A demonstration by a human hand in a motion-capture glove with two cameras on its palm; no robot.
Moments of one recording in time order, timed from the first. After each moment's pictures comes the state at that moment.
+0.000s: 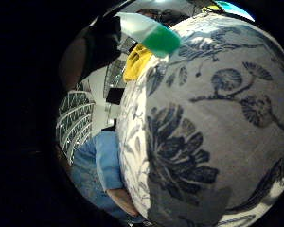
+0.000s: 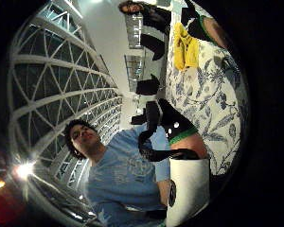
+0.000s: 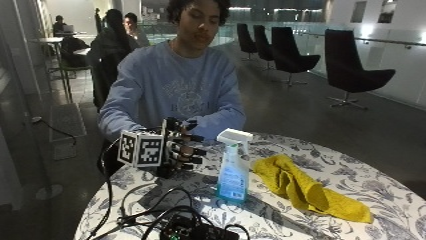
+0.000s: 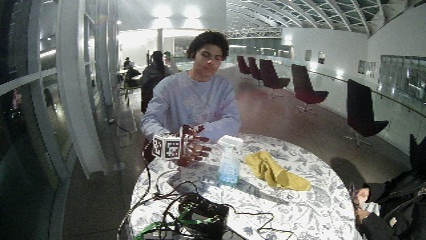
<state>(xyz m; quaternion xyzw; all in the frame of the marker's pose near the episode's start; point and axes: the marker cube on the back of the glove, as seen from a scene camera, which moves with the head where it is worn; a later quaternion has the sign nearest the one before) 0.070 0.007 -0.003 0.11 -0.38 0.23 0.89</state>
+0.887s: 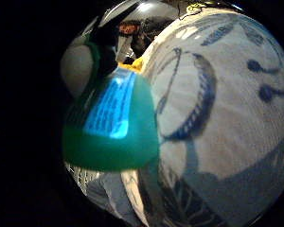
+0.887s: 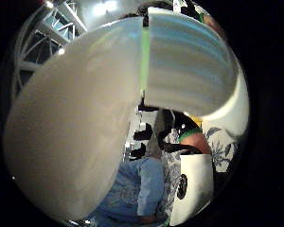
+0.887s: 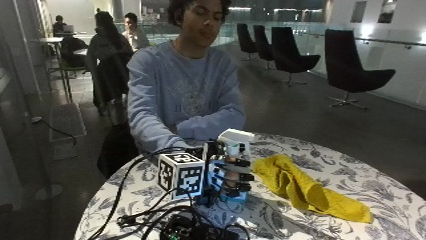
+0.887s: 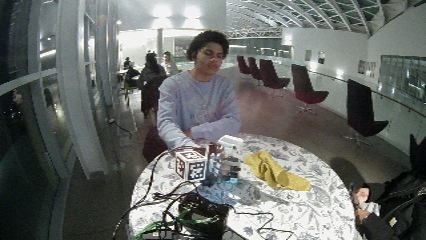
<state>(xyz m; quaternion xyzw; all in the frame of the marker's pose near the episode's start) 0.127 -0.112 0.049 0.19 -0.39 0.29 0.85</state>
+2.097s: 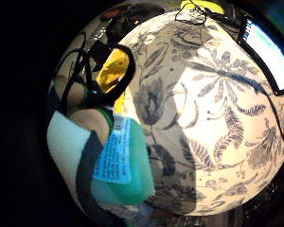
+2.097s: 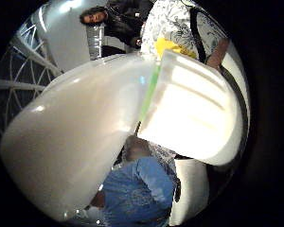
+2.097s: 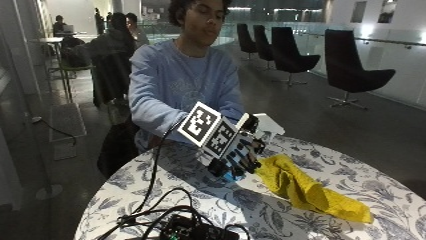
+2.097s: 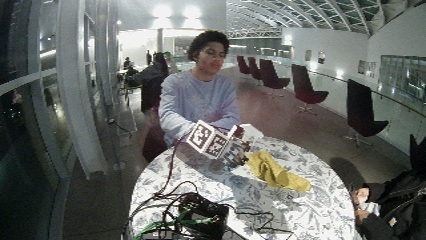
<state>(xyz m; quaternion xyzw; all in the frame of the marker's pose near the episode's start) 0.112 -0.174 -0.013 -0.01 -0.22 0.36 0.91</state>
